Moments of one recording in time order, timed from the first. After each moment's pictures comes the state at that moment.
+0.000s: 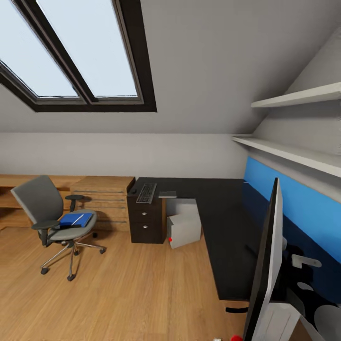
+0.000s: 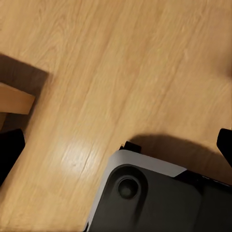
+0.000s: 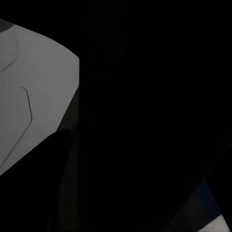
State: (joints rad) left arm 0.11 0.11 -0.49 -0.62 0.71 -0.09 0.44; right arm -0.70 -0.34 0.18 -0.16 -0.37 -0.37 -0.22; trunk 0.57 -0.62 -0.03
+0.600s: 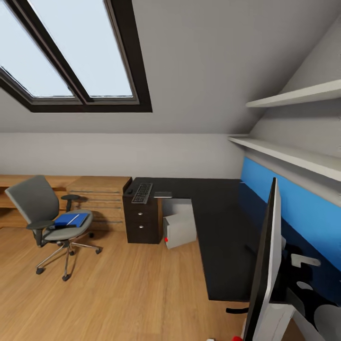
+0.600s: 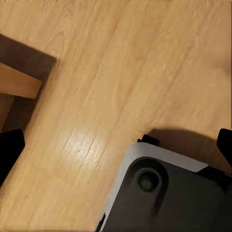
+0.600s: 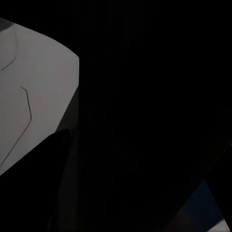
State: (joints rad) left arm 0.11 0.11 -0.46 -0.56 0.72 -0.11 0.44; right arm -0.70 -0.34 0.18 -0.17 -0.35 -0.37 -0.22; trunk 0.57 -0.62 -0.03
